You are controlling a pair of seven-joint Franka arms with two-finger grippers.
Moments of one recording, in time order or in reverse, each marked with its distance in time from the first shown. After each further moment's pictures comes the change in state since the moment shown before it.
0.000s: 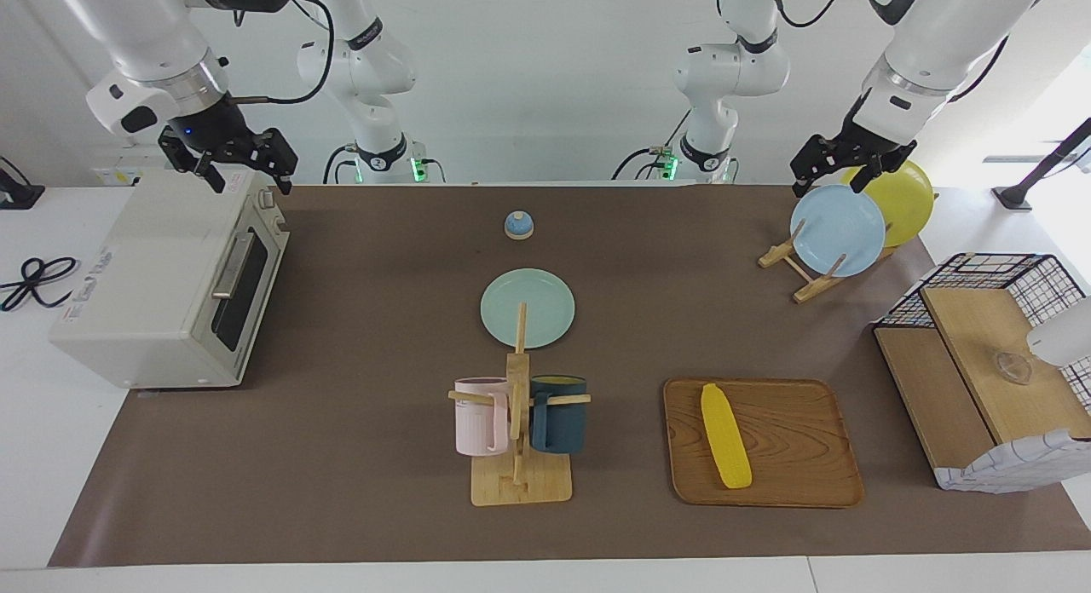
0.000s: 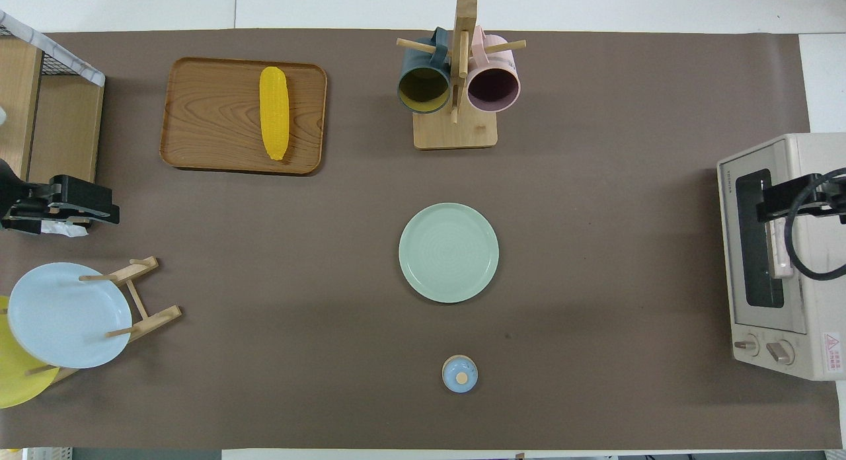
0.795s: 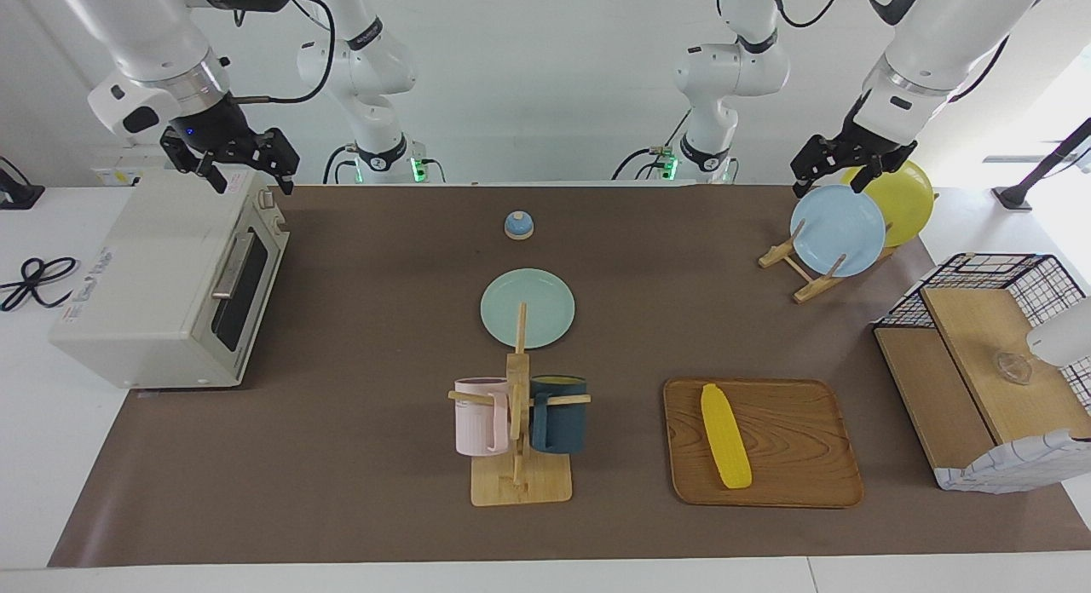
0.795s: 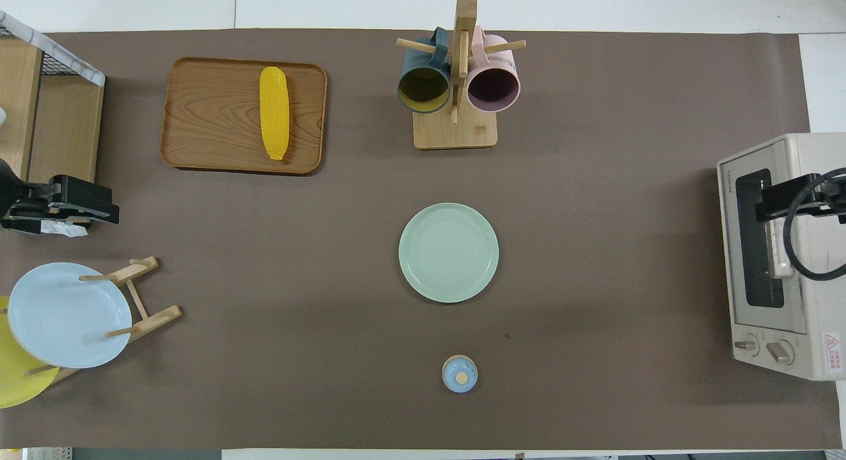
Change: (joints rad) left arm 0.001 0.000 0.000 0.000 0.000 0.000 0.000; right arm 0.001 0.000 0.002 0.000 0.012 0.000 0.000
